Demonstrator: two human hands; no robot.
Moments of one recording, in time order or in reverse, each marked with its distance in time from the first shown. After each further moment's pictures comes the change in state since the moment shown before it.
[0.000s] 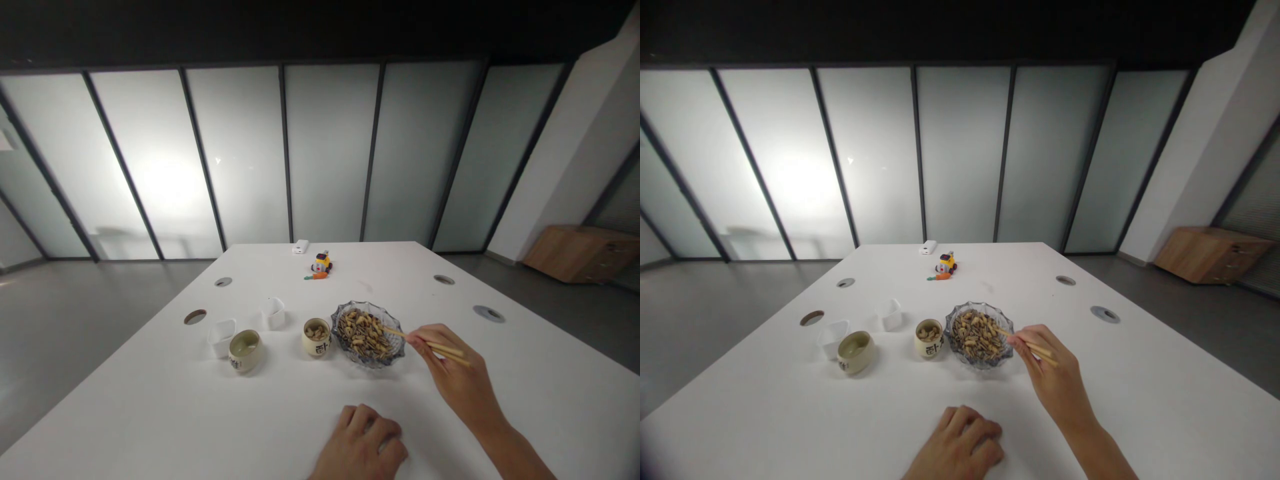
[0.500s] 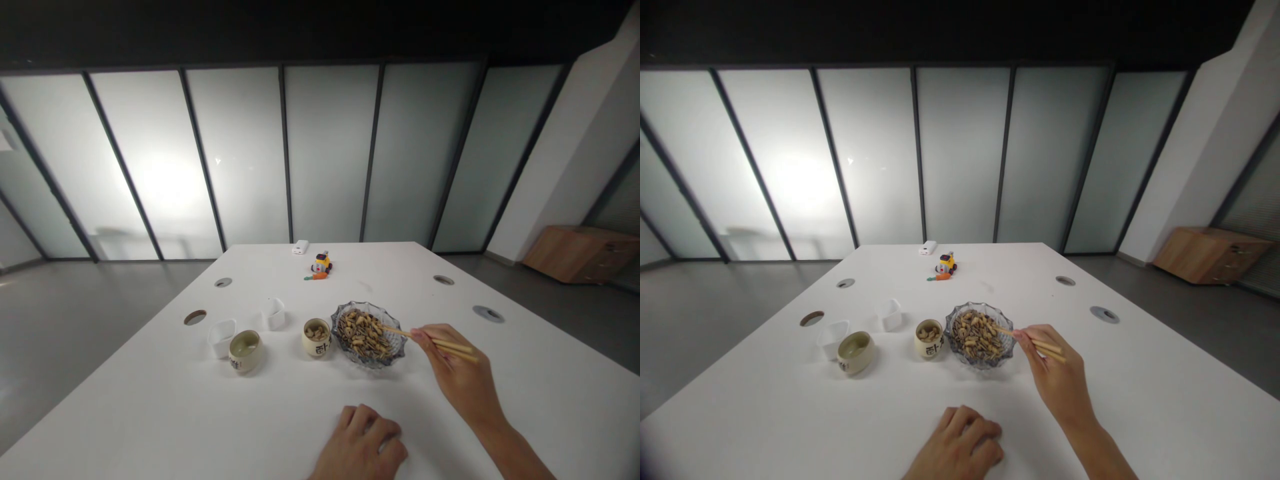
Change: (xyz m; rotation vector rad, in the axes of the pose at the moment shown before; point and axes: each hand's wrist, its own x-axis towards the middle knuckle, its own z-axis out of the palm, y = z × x) left_hand -0.002 0.000 0.004 -0.002 0.024 0.004; right_hand -0.001 0.001 0.000 -0.019 0.056 0.087
